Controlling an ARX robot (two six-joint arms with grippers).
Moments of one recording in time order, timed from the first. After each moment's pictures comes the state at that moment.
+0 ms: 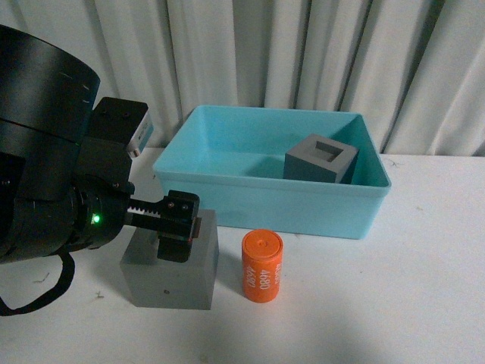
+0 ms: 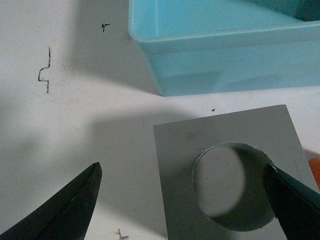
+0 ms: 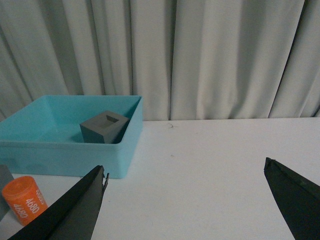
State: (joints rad) left arm -0.35 1.78 0.75 0.33 -0.23 -0.05; right arm 0.00 0.00 0.01 0.00 0.00 0.00
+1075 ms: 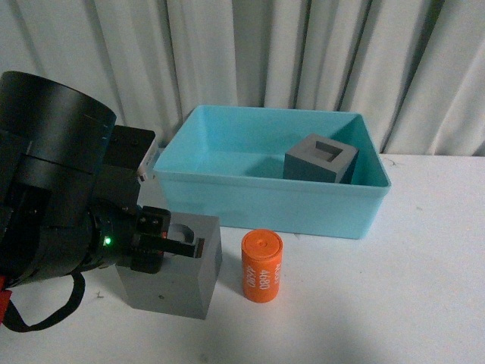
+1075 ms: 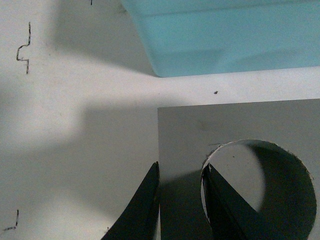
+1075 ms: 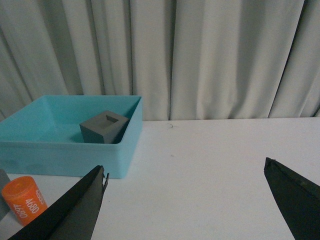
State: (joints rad) left arm -0.34 1.86 0.75 0.37 -0.21 -0.07; right arm 0.00 0.00 0.01 0.00 0.00 0.00
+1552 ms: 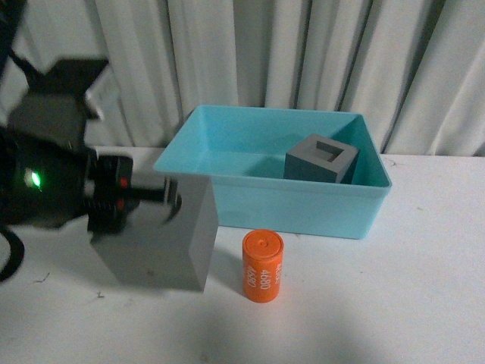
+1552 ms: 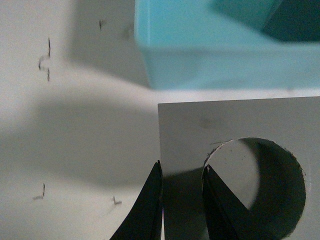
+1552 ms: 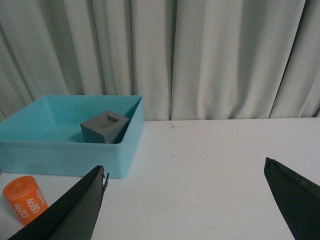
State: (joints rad) left arm -0.32 1.55 0.75 0.10 -0.12 -0.13; right arm 0.00 0.00 0.01 0.00 0.00 0.00
